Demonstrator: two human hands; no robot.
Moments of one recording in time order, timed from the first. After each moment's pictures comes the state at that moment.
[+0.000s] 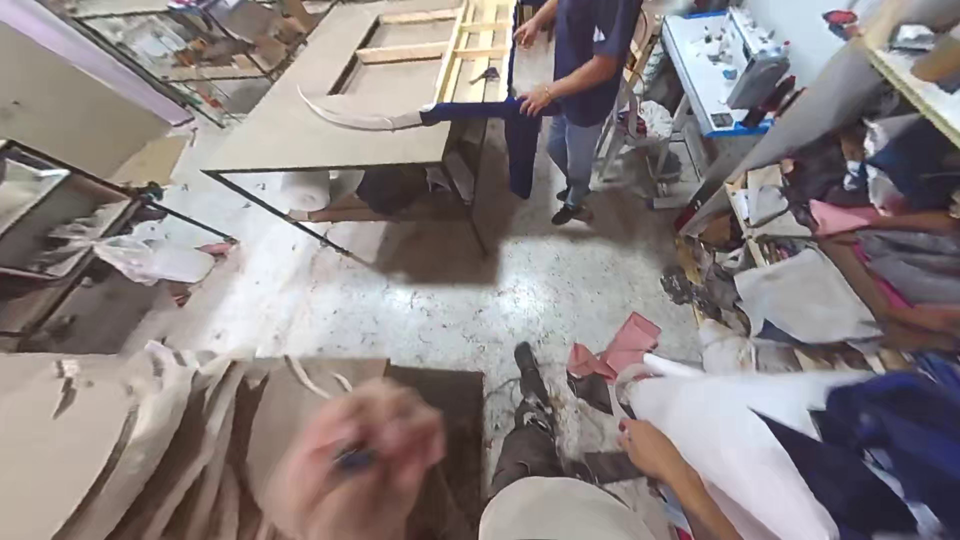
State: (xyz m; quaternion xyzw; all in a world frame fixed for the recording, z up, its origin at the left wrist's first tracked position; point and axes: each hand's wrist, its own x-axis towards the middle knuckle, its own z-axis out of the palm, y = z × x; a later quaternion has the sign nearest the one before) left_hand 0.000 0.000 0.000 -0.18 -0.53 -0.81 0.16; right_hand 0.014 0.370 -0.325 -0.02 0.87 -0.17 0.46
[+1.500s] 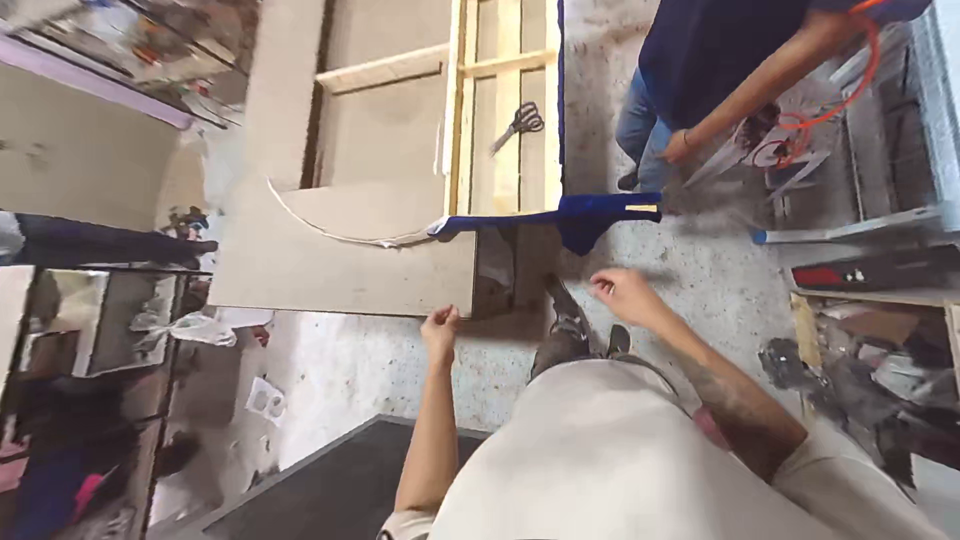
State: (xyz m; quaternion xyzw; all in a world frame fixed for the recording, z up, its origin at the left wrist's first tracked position) left_hand -0.894 -0.325 -0.285 0.42 -0.77 -0.47 0.00; right_hand -1.020 0.102 -0.239 -0.17 0.85 -0.42 0.25
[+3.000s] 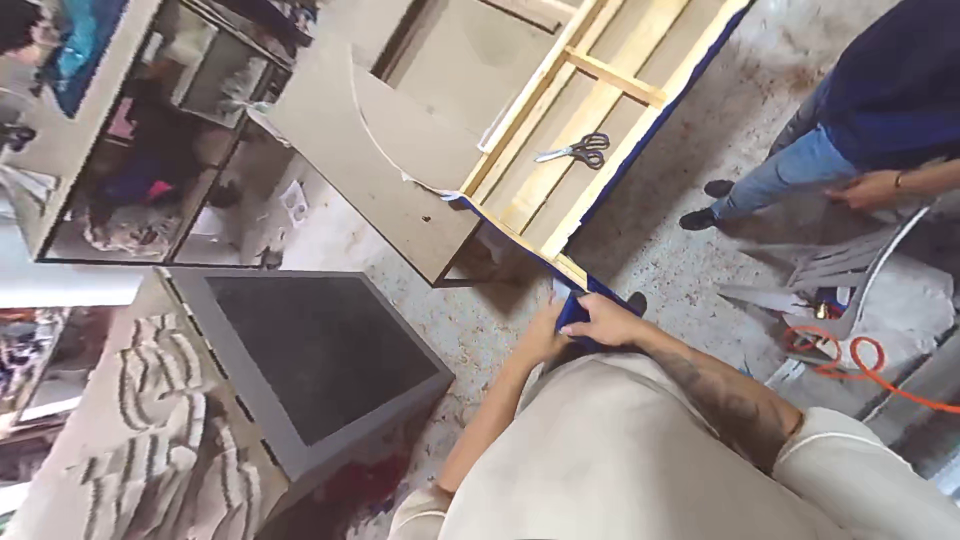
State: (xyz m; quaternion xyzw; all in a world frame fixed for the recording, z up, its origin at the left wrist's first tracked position) left_hand -1.116 0.020 -0.254 0.19 -0.86 -0.47 -0.01; right_hand -1.296 0.137 -0.229 -0.44 0.60 -0.37 0.56
